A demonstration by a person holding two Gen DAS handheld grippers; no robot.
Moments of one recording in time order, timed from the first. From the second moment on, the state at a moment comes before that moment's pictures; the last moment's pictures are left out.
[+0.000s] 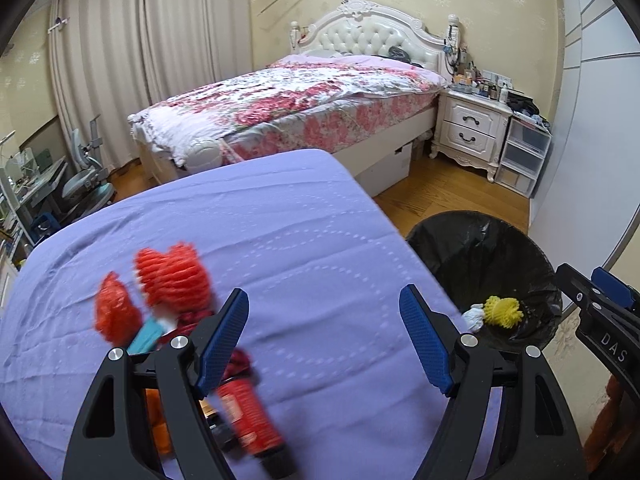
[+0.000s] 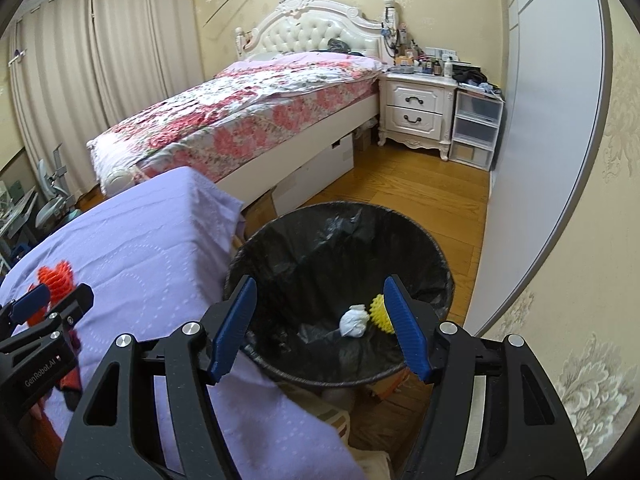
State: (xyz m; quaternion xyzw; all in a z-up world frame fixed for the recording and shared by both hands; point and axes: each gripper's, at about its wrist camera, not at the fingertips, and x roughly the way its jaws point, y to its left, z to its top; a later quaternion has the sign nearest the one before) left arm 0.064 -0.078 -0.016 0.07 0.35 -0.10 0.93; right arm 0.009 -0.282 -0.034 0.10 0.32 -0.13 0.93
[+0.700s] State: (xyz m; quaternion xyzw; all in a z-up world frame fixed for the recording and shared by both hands) left arm 0.019 0.039 -0.038 0.04 0.37 0.01 0.93; right arm -0.016 -0.172 -0.037 0.04 0.34 -0.02 0.94
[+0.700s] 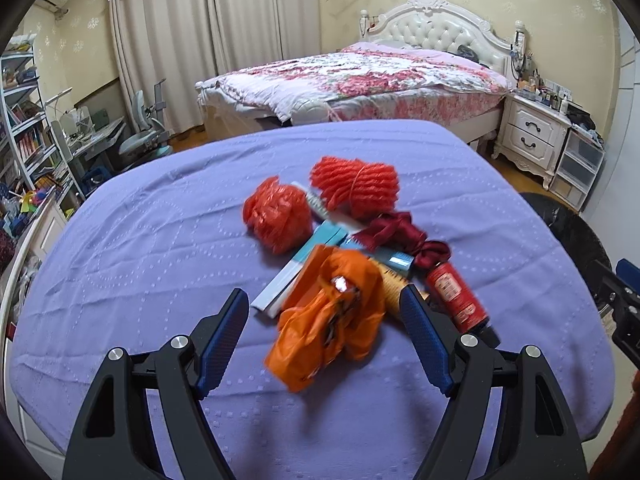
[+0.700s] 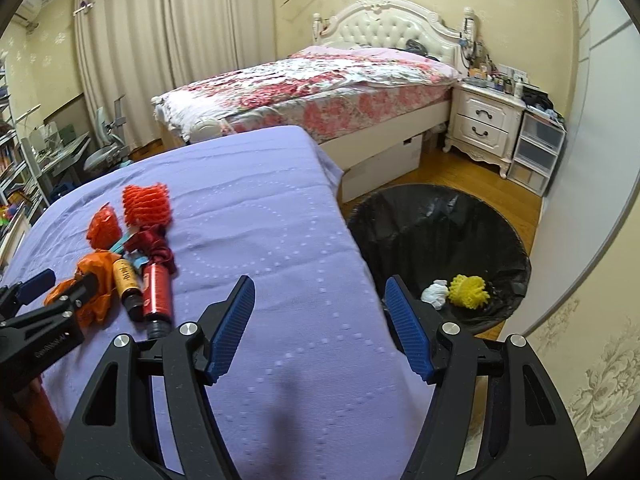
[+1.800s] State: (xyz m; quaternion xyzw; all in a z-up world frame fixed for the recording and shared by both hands) left arm 0.000 0.105 -0.031 0.00 0.37 0.03 0.93; right arm 0.010 -0.088 -0.052 -0.01 0.38 0.09 0.92
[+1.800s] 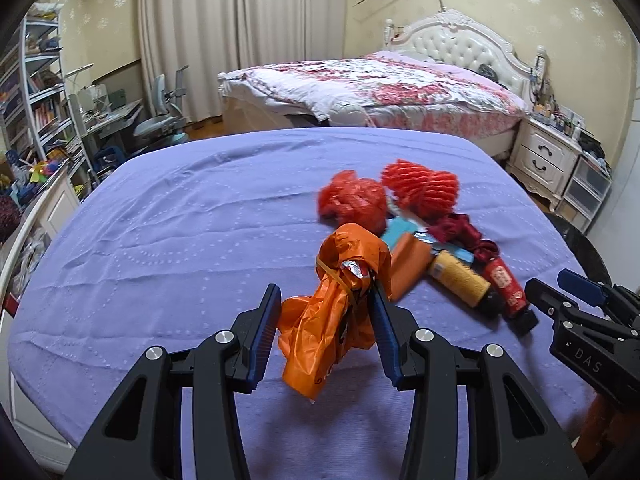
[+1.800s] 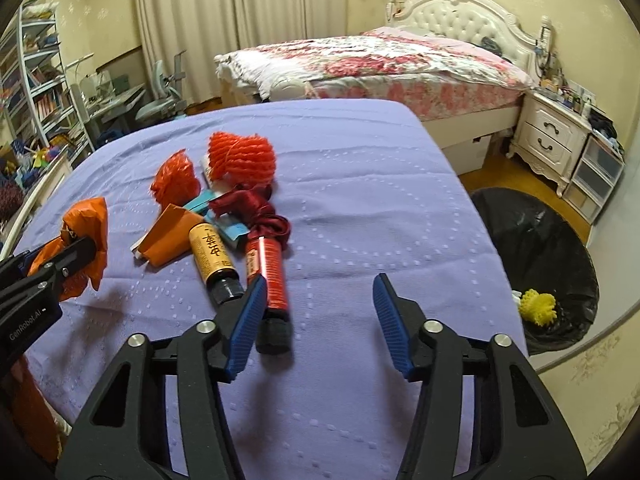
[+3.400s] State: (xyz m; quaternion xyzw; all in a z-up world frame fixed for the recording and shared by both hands) left arm 0.021 -0.018 0.000 0.02 0.31 -0.11 0.94; right arm 0.009 -0.204 -0.016 0.03 0.34 -0.04 0.94
